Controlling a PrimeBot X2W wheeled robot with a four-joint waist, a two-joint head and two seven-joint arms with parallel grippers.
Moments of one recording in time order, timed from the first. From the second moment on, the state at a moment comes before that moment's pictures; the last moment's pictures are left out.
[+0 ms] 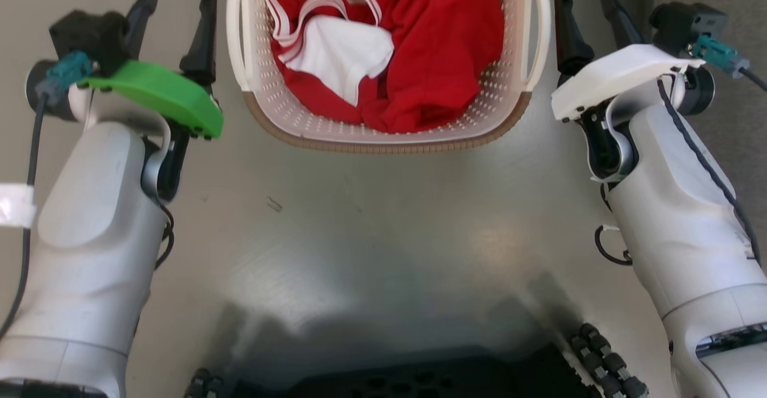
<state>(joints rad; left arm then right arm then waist) -0.83 0.14 -0.37 0.63 -0.47 -0.13 -0.25 -0.78 -0.06 0.21 0.73 0.39 0.04 -0.25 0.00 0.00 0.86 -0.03</state>
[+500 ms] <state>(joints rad) -0.97 0.14 -0.49 0.77 -0.54 -0.13 -0.21 -0.89 -0.06 0.31 0.84 0.51 0.04 -0.25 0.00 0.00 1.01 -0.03</state>
